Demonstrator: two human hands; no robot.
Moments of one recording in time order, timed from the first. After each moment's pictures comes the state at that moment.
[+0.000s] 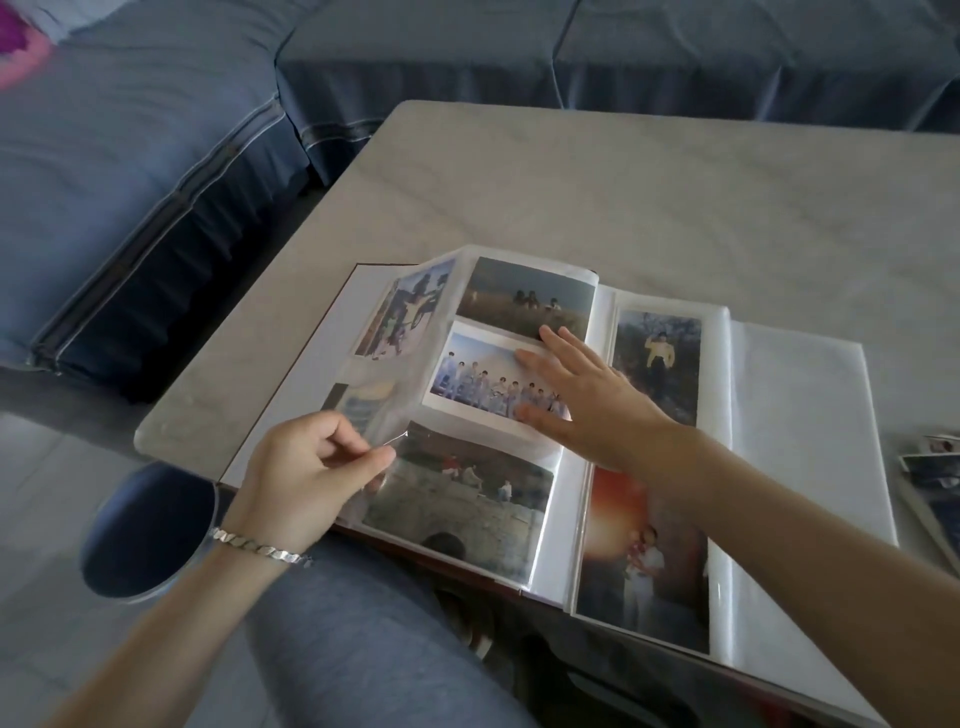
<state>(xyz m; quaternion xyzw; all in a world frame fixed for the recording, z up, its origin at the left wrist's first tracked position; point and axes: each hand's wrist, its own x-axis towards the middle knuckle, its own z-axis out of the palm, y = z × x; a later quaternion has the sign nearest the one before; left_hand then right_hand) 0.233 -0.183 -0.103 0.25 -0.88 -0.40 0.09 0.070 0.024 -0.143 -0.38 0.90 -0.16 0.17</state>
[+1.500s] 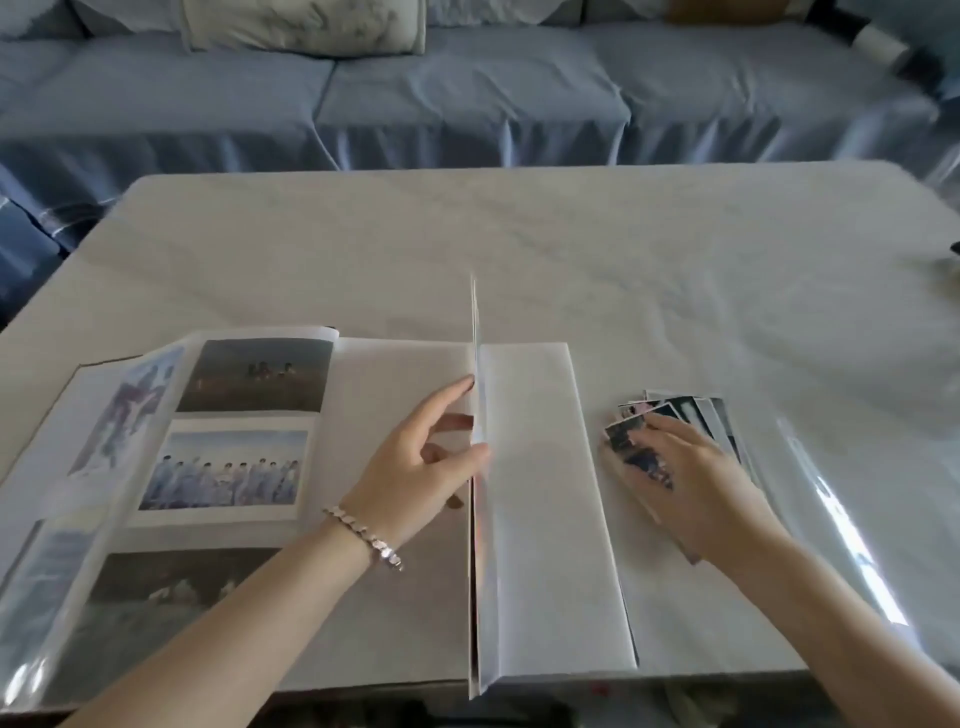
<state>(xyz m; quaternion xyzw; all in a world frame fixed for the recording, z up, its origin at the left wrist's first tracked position) 0.112 0.032 -0.101 0.03 -0.81 -0.58 -0.08 0.103 0.282 -0.134 -0.03 0.97 -0.23 0.02</state>
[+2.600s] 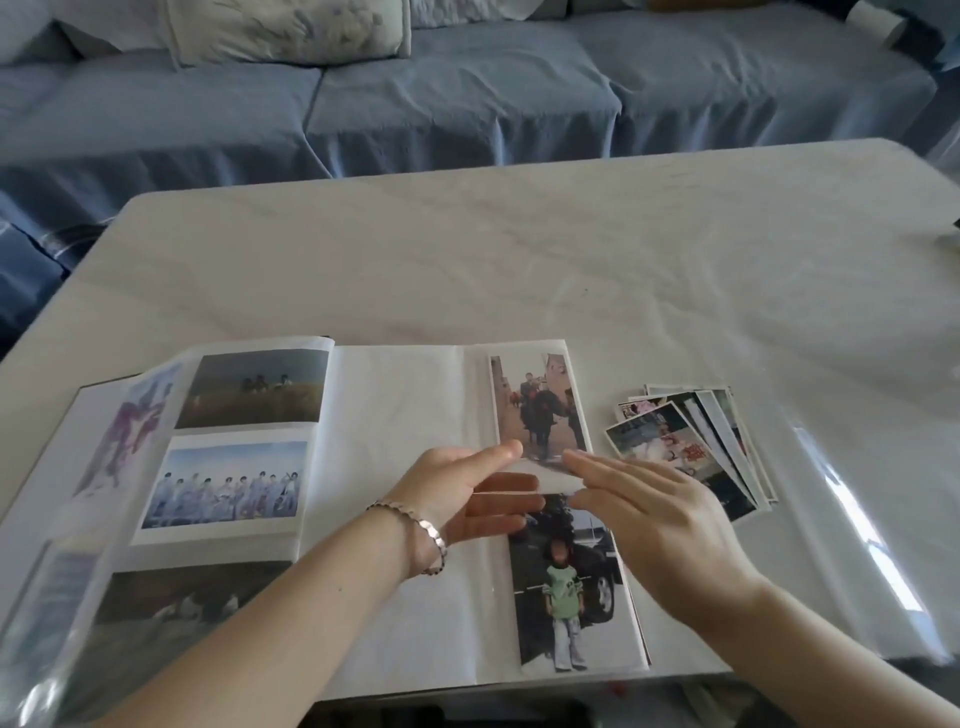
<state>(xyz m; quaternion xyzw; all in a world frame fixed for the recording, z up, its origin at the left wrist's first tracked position) 0.104 0.062 -0.105 0.21 -0.58 -0.71 -0.33 0.134 0.254 -0.121 -0.35 0.89 -0.19 -0.23</state>
